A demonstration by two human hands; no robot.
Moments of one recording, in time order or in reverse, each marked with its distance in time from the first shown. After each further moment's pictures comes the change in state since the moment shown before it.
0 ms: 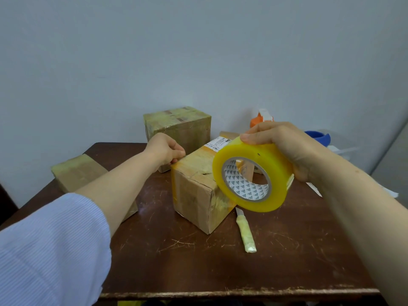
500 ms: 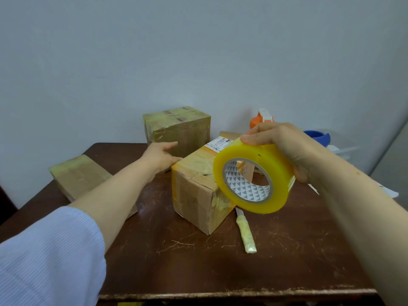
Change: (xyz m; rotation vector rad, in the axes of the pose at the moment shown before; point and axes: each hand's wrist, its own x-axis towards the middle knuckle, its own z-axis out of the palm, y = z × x) left_hand -0.005 -0.020 0.006 -0.146 0.019 -0.063; right_hand -0.002 -0.001 0.001 0.027 -0.004 0.022
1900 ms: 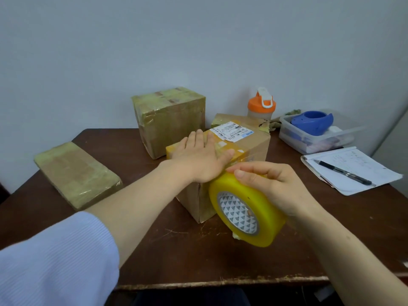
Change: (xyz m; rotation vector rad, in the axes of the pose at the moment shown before) left_hand -0.043 0.047 0.079 0.910 -0.253 0.255; right_hand -0.030 0.088 0.020 0.107 -0.040 -0.115
